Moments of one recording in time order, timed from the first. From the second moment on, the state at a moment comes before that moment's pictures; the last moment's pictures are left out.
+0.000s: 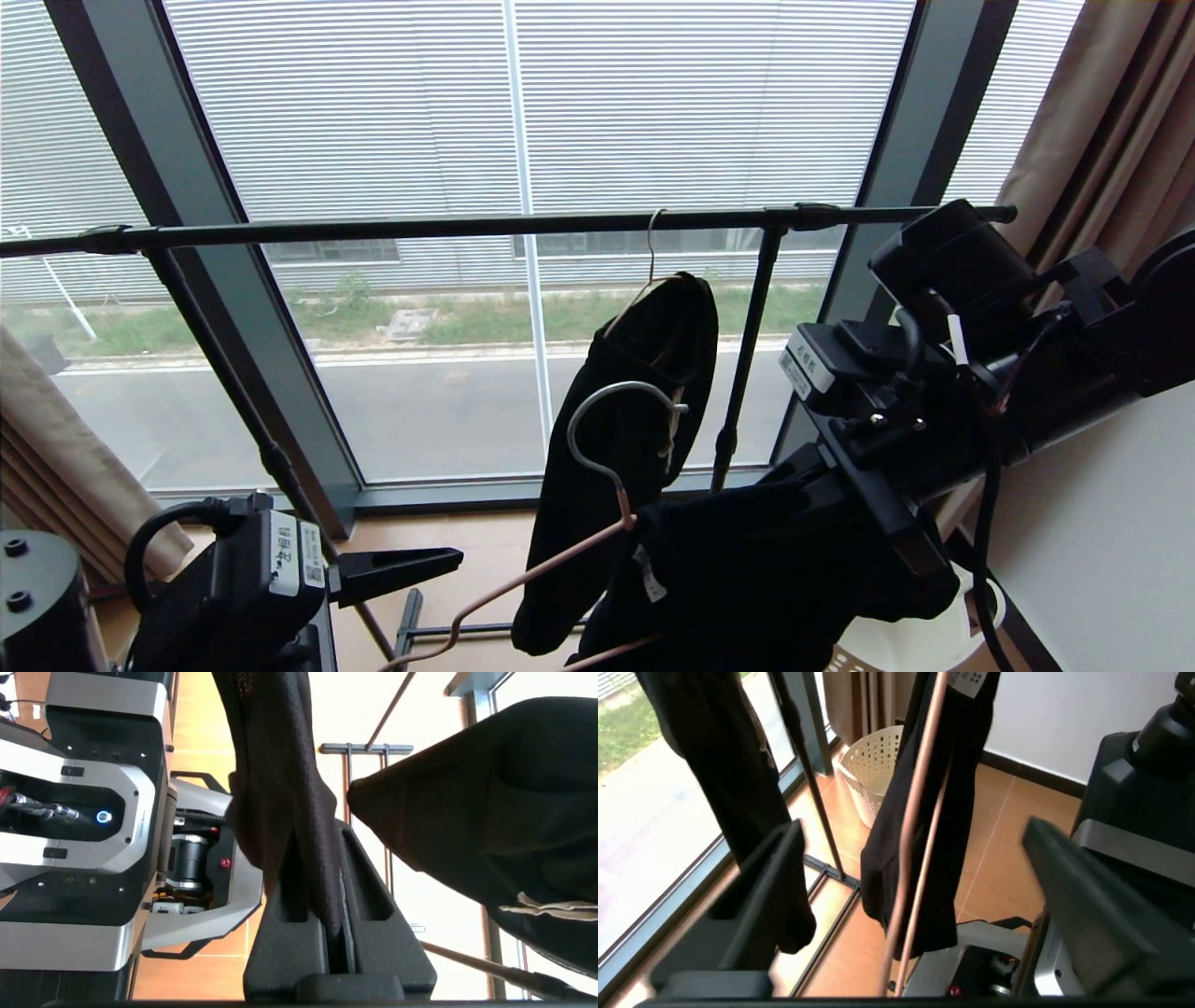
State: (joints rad) left arm -0.71 1.27 -0.21 -0.76 -0.30 0.14; right arm 0.54 1.72 -1.36 0.67 0.69 -0.85
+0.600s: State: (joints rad) left arm -0.55 1.09 -0.17 -0.74 -0.30 -0.23; right arm 0.47 1.70 -1.42 0.67 0.65 -0.78
